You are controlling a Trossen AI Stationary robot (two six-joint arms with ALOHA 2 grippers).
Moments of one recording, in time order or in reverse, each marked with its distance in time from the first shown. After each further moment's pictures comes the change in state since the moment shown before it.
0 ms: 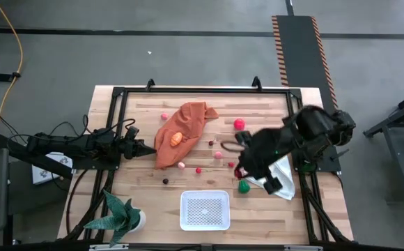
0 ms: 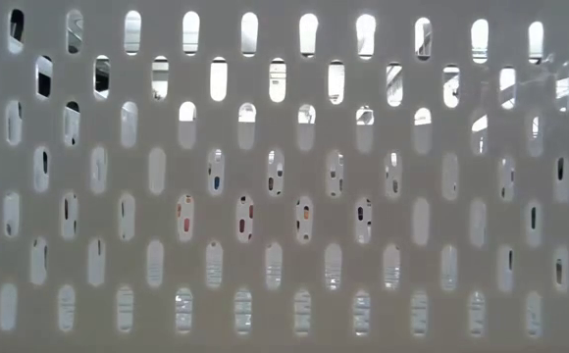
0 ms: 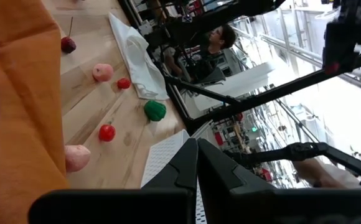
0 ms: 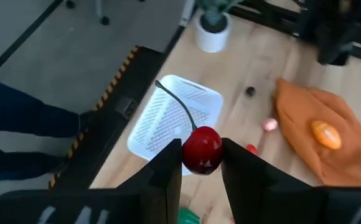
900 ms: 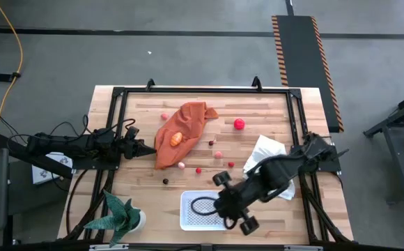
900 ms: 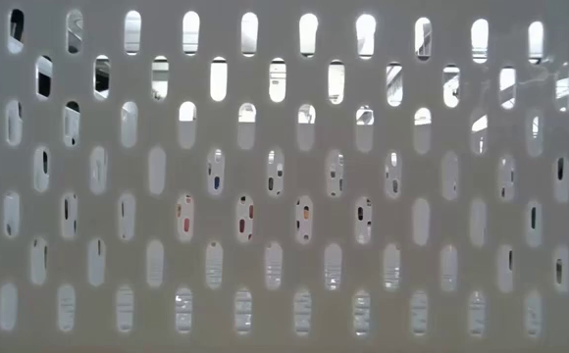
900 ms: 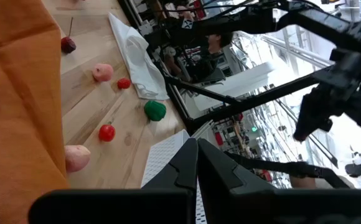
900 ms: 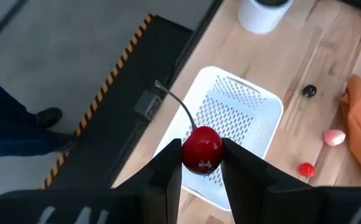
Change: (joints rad) left arm 0.000 0.000 0.000 0.000 0.000 0.000; right arm 0.163 0.275 0.000 0.130 0.063 0.098
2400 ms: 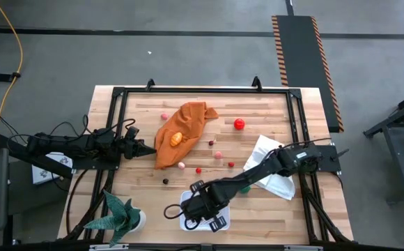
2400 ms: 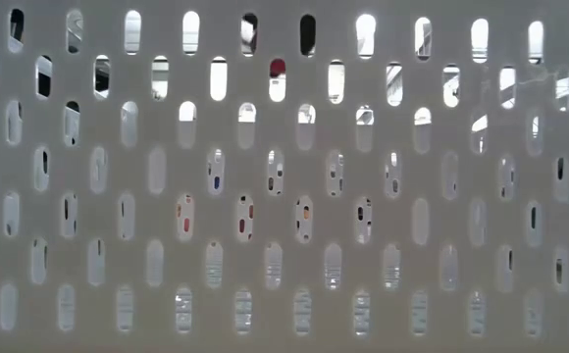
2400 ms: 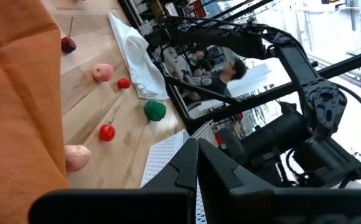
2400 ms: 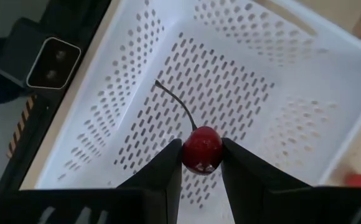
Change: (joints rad) left arm 0.000 0.000 0.000 0.000 0.000 0.000; right arm -0.097 0.390 0.001 0.054 -0.045 -0.106
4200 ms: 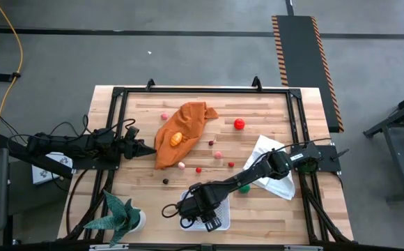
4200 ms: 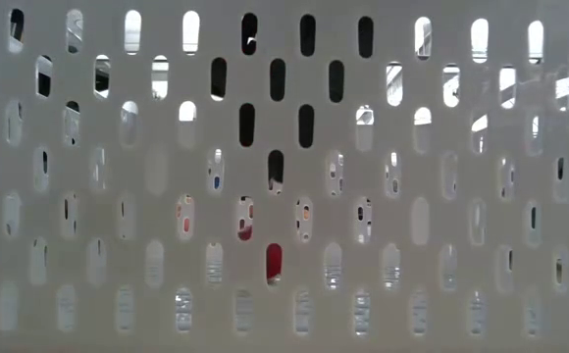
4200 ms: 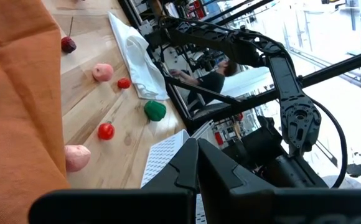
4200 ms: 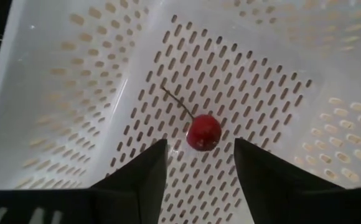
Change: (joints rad) left arm 0.000 0.000 0.000 0.000 0.000 0.000; right arm -0.023 0.107 0.000 0.042 -0.054 0.042
